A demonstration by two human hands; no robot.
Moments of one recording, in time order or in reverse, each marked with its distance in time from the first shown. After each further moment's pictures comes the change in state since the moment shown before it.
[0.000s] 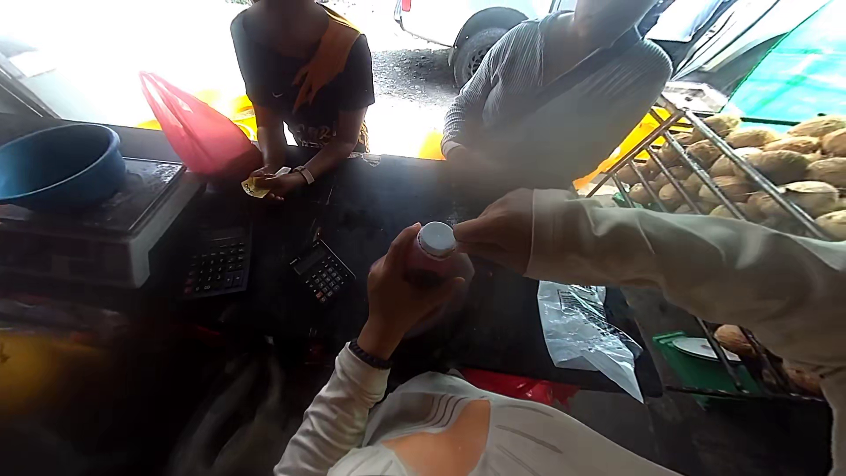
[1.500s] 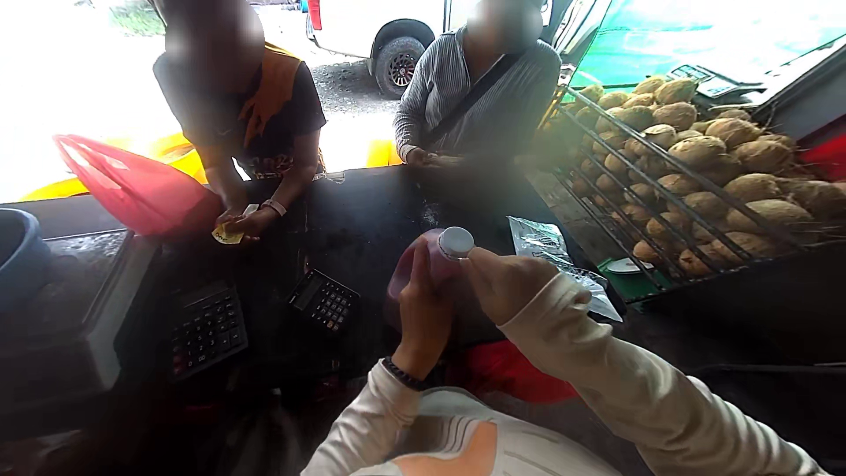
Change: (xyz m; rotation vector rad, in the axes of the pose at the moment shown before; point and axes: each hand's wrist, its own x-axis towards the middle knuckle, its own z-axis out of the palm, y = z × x) left_hand -0.010 0.011 -0.018 -0.185 -0.273 -0.173; right_hand 0.078 -0.161 0.016 -0.261 0.034 1.291
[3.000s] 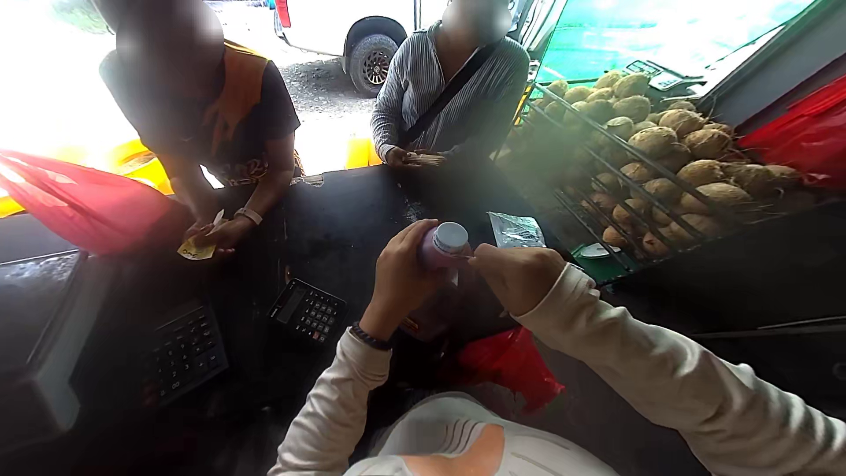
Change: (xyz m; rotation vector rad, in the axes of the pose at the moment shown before) left_hand 0.072 -0.006 -0.014 0.117 -0.341 0.227; right_hand 0.001 0.053 0.008 0.053 0.114 -0.202
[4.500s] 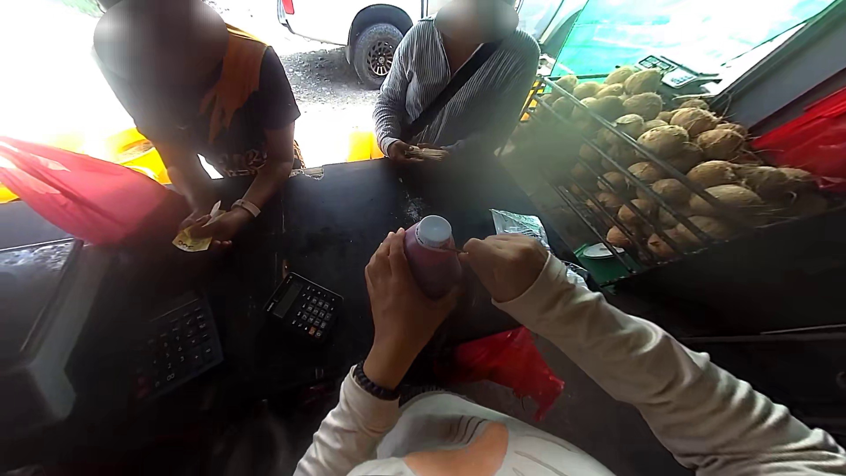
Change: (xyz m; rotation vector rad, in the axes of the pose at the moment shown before) left_hand -0.044 0.022 0.019 0.281 0.271 -0.185; right_hand 0.011 0.029 0.029 0.061 0.108 -0.205
